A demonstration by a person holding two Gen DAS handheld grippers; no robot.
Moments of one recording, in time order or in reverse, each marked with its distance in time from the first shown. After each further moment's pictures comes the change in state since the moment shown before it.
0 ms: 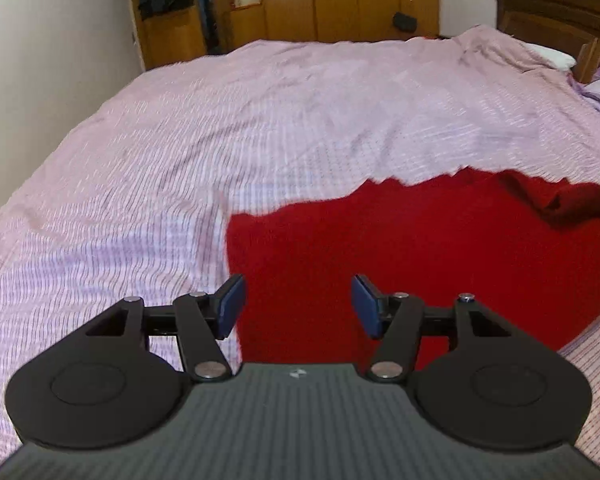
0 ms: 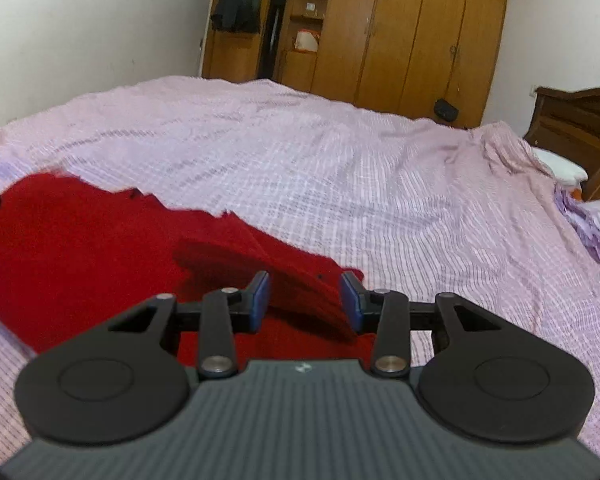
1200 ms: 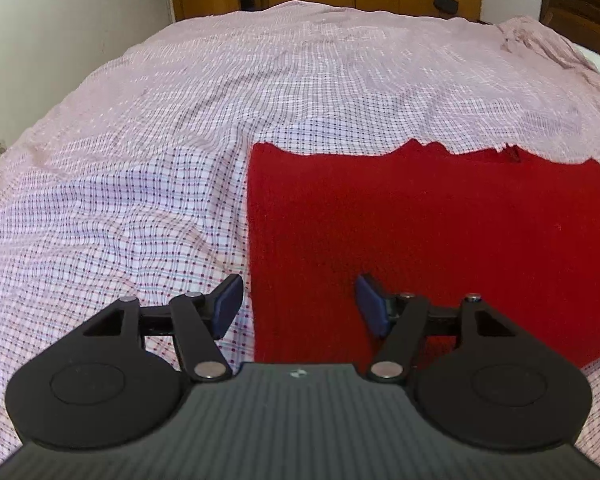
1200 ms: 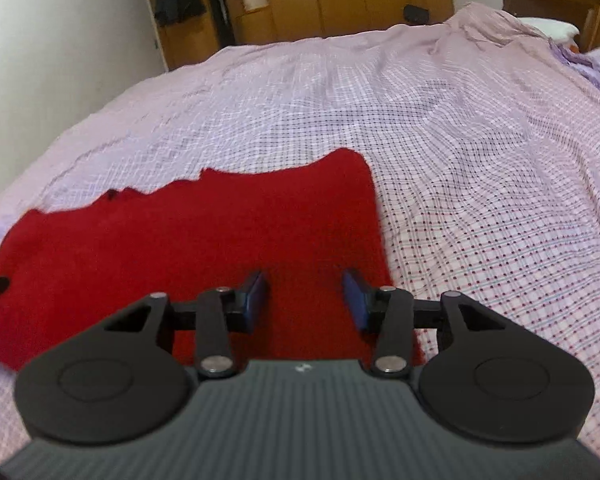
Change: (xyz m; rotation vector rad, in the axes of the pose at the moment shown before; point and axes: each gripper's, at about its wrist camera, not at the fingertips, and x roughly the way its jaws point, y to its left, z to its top) left arm 0.039 0.012 -0.012 -0.127 0.111 0.051; right arm 0.044 -0.023 -0.035 0.373 0.137 0.081
